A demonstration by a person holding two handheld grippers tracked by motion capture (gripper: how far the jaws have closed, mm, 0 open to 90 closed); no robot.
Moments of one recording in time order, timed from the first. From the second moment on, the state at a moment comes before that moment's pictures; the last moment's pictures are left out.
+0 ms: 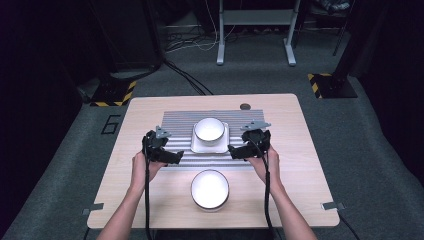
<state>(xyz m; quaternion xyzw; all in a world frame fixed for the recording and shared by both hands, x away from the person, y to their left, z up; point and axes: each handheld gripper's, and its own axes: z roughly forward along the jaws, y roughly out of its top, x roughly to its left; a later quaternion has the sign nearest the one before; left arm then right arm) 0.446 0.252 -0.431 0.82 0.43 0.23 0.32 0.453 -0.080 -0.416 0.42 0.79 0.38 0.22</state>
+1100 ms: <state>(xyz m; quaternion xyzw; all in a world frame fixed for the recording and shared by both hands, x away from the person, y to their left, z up) 0.356 0.337 -0.471 0.77 0.49 0.26 0.32 0.360 -0.182 -0.449 0.48 0.75 0.36 0.27</state>
